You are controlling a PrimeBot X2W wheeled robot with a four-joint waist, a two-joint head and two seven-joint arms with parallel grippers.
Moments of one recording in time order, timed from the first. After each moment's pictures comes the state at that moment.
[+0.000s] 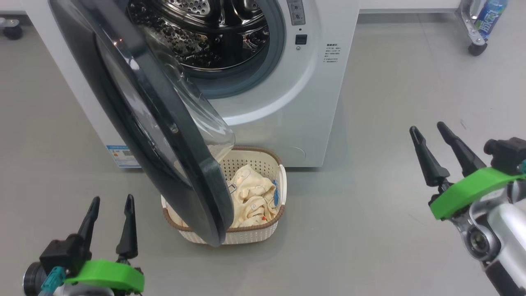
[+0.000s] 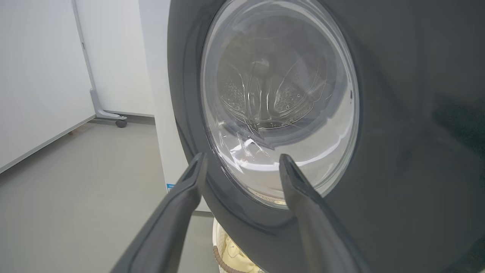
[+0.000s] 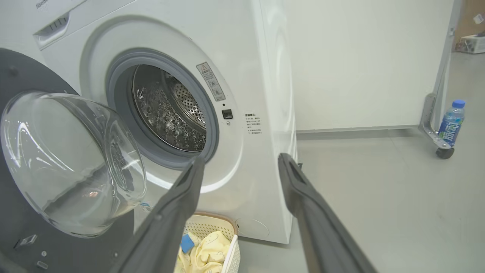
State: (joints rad) left arm -0.10 0.16 -0.08 0.26 -0.26 -0.13 -0.25; right arm -0.36 -0.43 0.47 0.32 0.77 0.13 -0.24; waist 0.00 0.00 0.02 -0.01
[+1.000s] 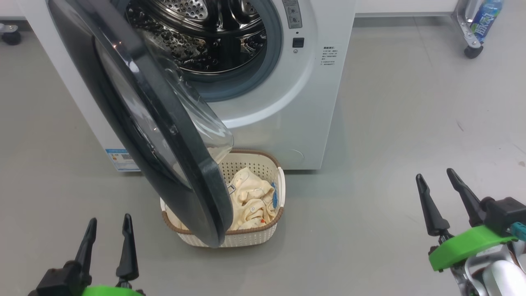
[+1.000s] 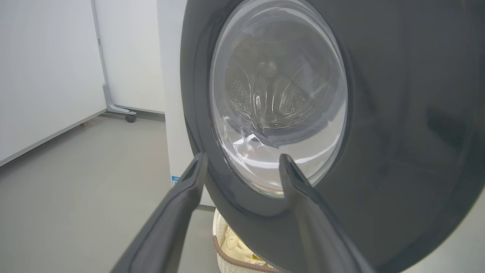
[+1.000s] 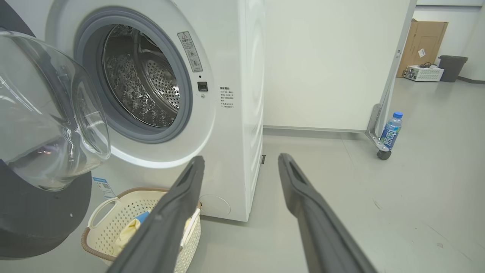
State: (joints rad) left arm 0.05 0.10 -0.03 0.13 -0.24 -0.11 -0.25; right arm -0.05 -0.22 0.09 0.22 0.27 0.13 -0.25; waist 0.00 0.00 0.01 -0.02
